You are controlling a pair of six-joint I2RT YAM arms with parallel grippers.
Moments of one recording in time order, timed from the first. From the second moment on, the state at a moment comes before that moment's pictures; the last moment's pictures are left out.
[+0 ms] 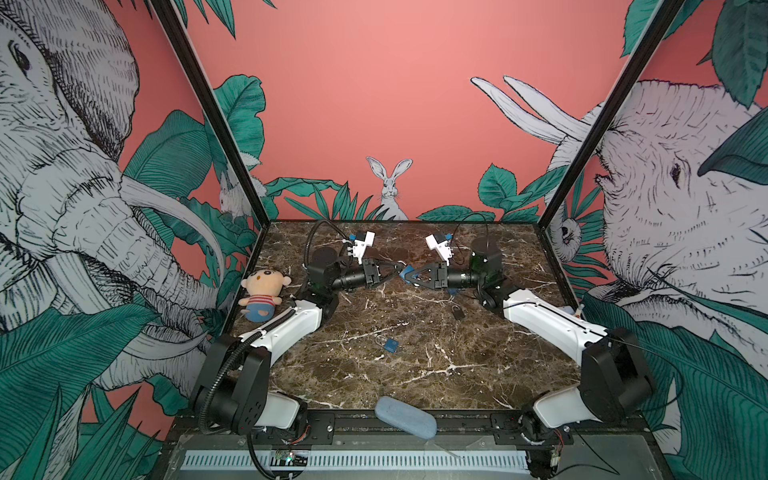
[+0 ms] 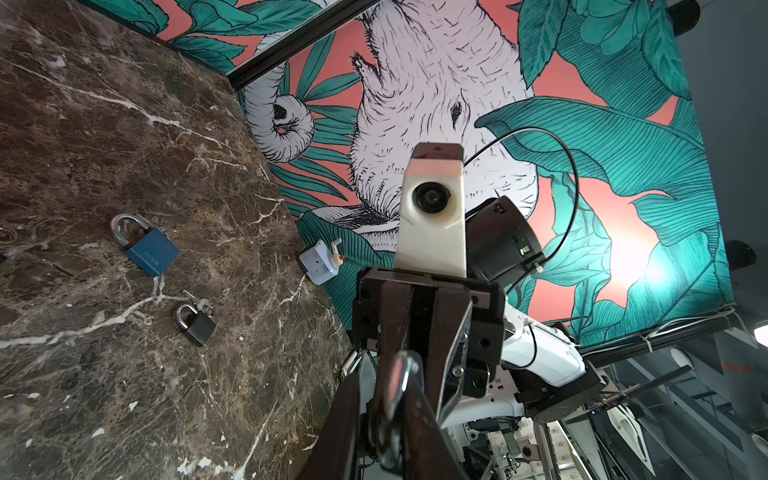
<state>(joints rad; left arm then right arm) -0.40 1.41 0.80 0.63 0.96 -1.13 0.52 1.47 1.00 0.29 -1.02 0.88</state>
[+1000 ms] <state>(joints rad) -0.40 1.42 0.80 0.67 0.86 -1.15 0.50 1.47 0.93 0.39 -0.99 0.93</state>
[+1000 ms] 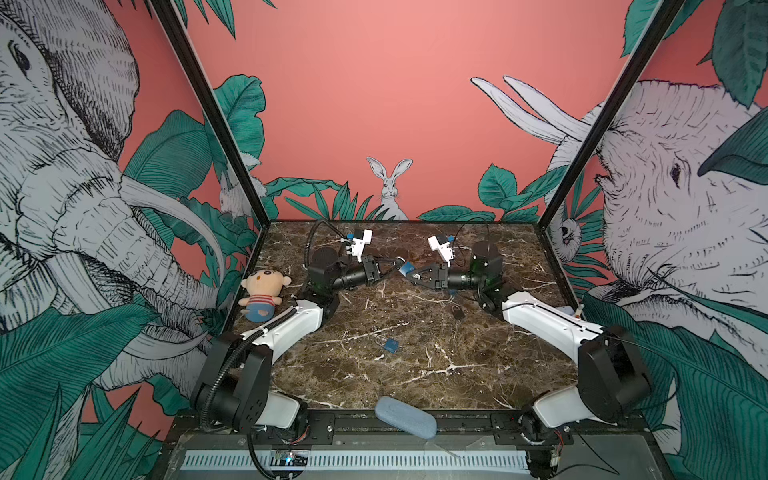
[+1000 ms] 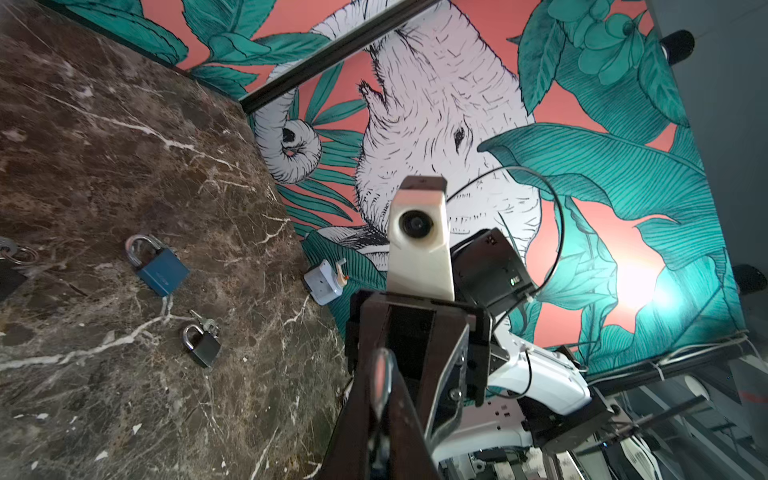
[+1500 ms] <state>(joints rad) -0.40 1.42 0.80 0.68 0.80 -1.18 0.47 1.42 0.88 0.42 -0.98 0.94</state>
